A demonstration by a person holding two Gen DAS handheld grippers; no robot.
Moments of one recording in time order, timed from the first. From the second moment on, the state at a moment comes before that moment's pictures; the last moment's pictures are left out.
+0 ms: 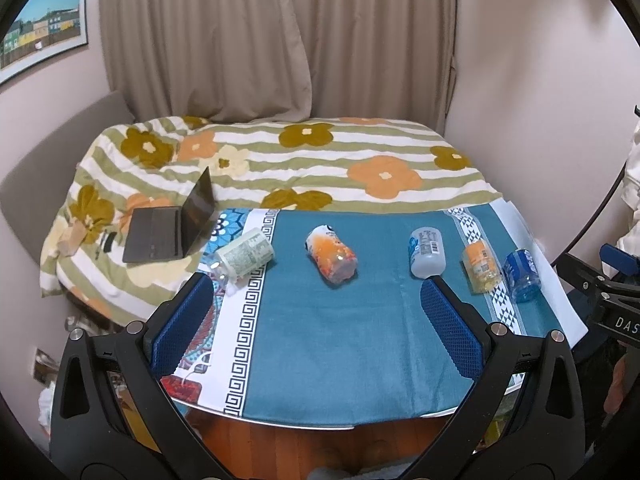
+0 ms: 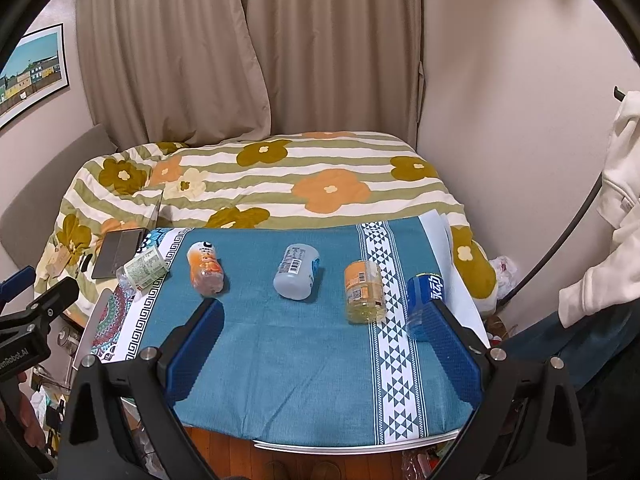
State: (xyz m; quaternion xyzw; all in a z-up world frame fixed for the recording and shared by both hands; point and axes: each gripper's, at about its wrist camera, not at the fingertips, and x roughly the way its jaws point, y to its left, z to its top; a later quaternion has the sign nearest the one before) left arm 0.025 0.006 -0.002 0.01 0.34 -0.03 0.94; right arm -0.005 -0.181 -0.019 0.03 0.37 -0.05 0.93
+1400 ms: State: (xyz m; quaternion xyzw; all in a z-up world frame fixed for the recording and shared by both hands) left arm 0.030 0.006 0.004 0.02 0.34 -0.04 0.94; right arm -0.002 -0.182 -0.020 0.04 0.37 -0.05 0.93
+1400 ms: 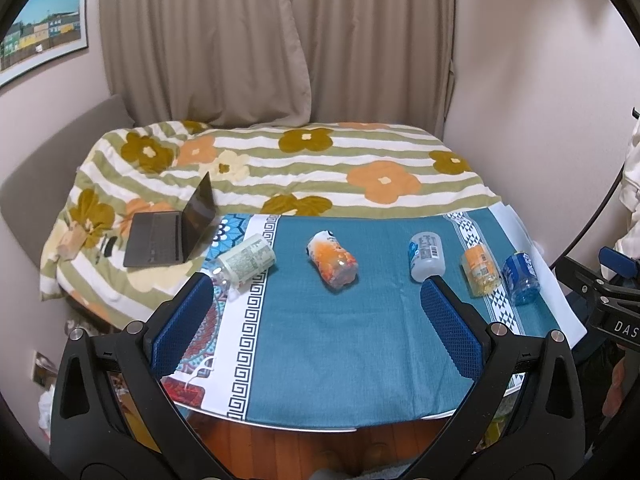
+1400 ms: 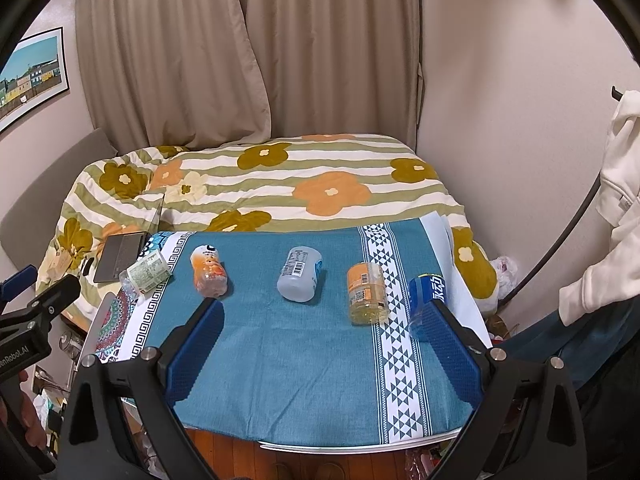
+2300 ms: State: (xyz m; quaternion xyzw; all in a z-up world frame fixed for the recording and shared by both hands) left arm 0.062 0.019 -0.020 0.02 0.38 -0.06 0.92; right arm -0.005 -0.199 -0.042 0.06 0.40 -0.08 0.91
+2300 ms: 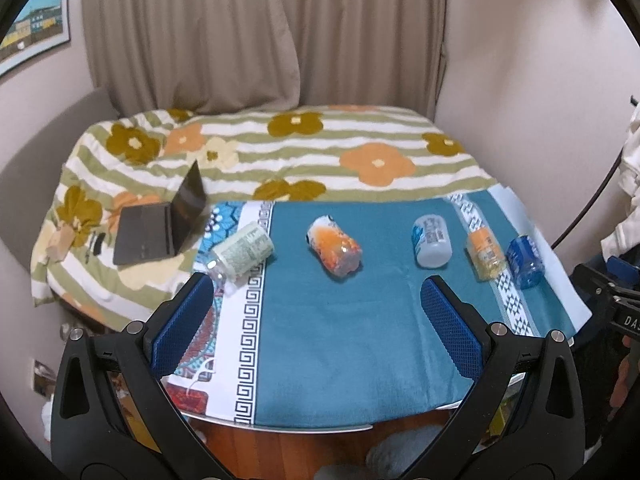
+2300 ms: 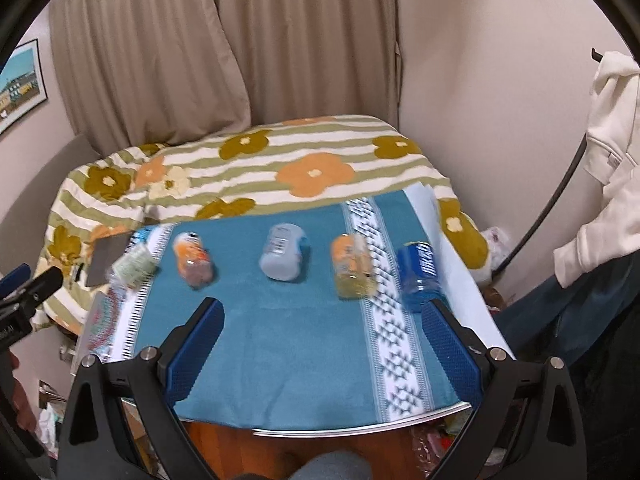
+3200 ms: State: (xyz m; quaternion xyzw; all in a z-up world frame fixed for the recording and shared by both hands) left arm 0.160 -0.092 -0.106 0.01 0.48 -0.02 0.87; right arm 0.120 -0.333 -0.180 0.01 0.54 -0.03 0.84
